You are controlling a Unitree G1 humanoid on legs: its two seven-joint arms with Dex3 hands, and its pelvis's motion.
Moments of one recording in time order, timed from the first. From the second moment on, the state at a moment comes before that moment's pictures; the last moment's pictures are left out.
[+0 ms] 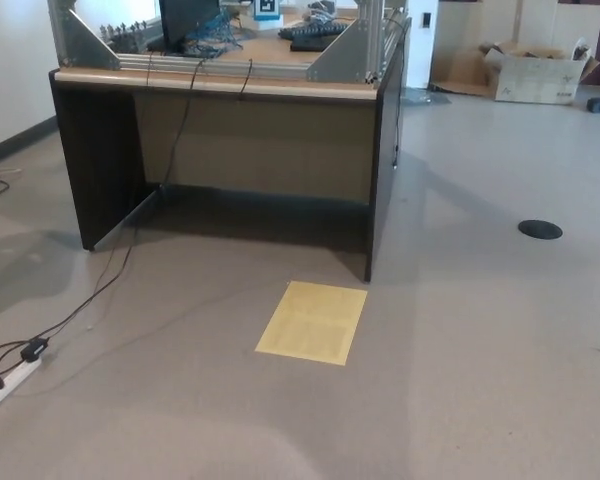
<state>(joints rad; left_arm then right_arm) 0.03 0.45 0.12 0.74 0.02 -0.15 -0.15 -0.01 -0.33 -0.06 0.88 -0.11 -0.34 0.06</state>
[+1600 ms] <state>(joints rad) -0.13 0.57 0.24 0.22 -0.09 -0.40 -0.32 -0.10 -0.35 -0.12 1.02 -0.11 -0.73 0.01</state>
